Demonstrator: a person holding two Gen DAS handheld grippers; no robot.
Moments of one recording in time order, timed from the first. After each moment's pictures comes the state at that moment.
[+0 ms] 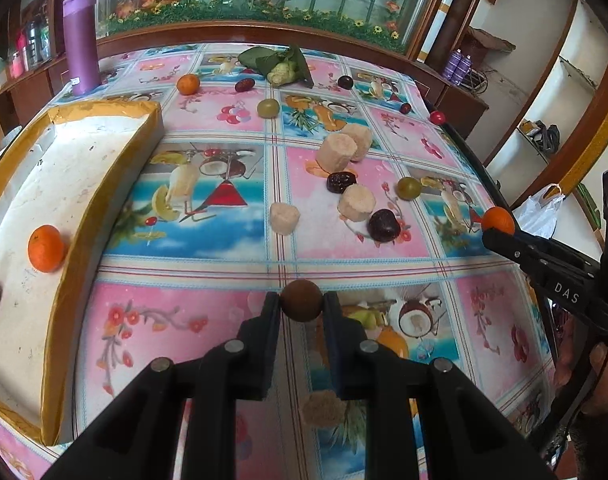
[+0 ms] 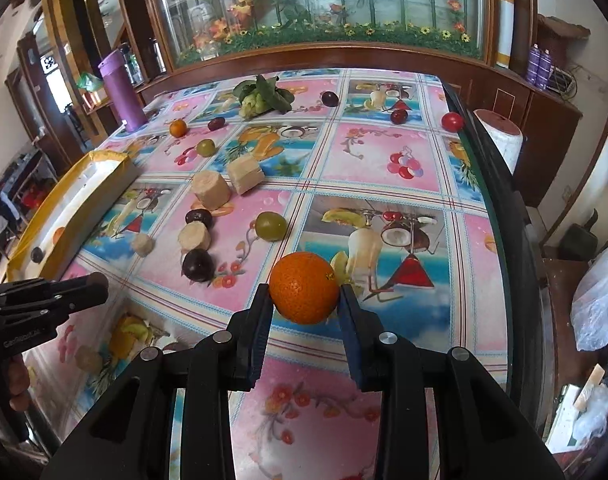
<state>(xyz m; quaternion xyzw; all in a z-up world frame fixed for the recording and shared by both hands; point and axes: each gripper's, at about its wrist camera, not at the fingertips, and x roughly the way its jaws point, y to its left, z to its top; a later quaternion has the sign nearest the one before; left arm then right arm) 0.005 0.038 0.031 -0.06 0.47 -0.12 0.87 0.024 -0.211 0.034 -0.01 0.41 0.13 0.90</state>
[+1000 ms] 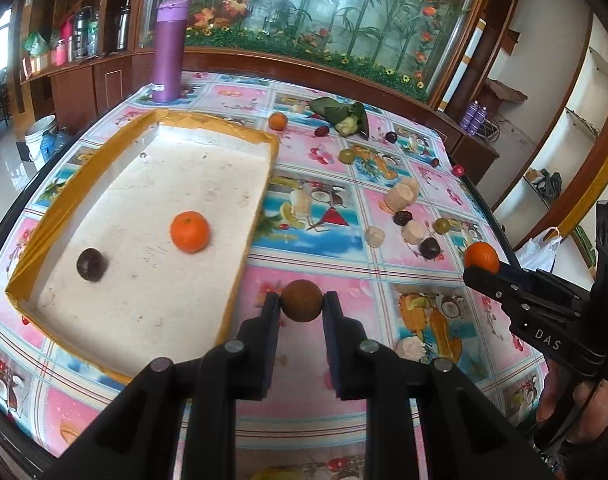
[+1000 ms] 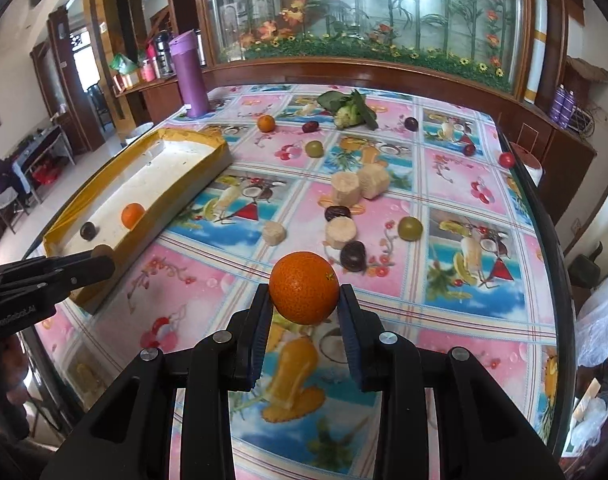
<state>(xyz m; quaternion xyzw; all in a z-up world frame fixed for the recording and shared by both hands) -0.044 0.147 0.061 -0.11 0.41 -0.08 0.90 -0.028 -0.086 0.060 -0.05 0.39 0.18 0.90</state>
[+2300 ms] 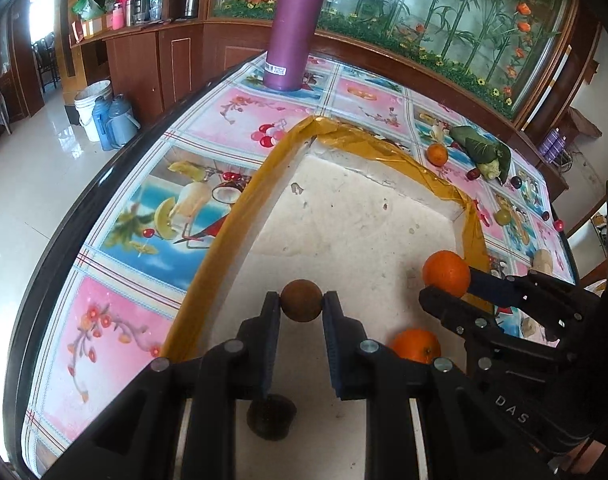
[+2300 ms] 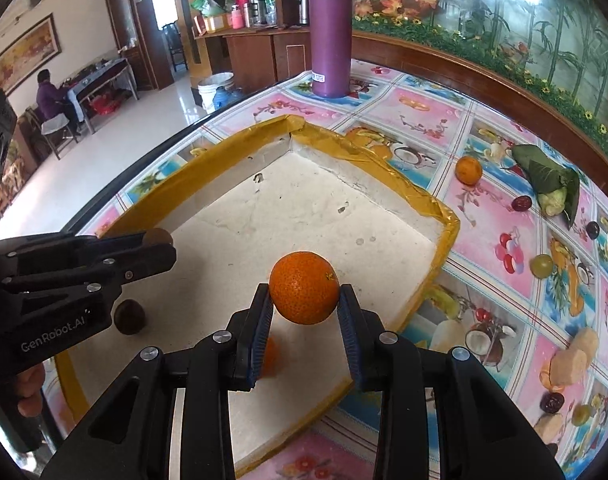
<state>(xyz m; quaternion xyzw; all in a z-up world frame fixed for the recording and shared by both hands) 0.062 0.286 0.029 -0.13 0.47 0.02 0.88 0.082 0.135 0.029 -0.14 0.42 0.30 0.85</state>
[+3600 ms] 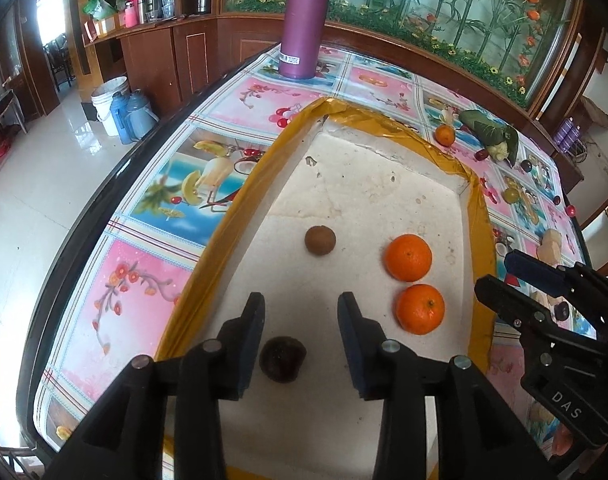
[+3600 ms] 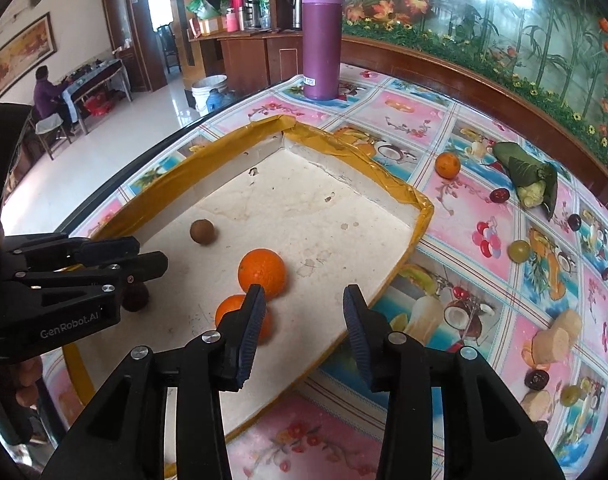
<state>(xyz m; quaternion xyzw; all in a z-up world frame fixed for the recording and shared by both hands) 0.030 0.278 0.038 -0.11 0.48 0.06 0.87 0.050 0.110 0.049 -0.14 0.41 0.28 0.86</state>
